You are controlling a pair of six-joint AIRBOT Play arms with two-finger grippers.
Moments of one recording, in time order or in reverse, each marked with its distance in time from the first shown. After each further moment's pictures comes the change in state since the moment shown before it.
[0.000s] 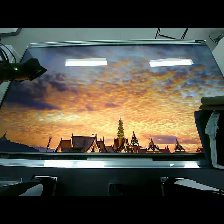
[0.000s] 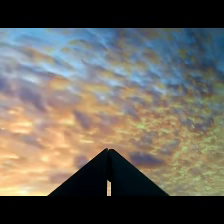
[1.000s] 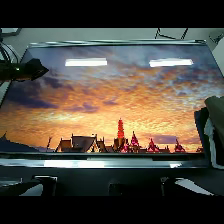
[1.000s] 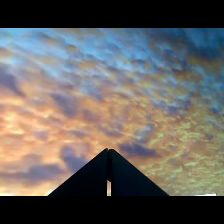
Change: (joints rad) left arm -0.014 0.000 0.000 -0.009 0.000 0.005; right arm -0.040 0.170 -0.649 -0.645 0.012 -0.018
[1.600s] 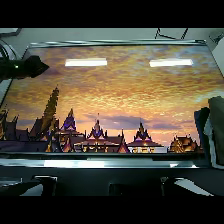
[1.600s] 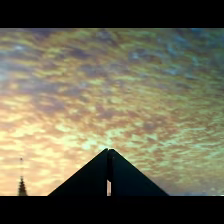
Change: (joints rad) left arm -0.030 -0.004 0.051 0.035 0.002 0.020; right arm 0.064 0.013 0.137 0.095 -0.257 -0.165
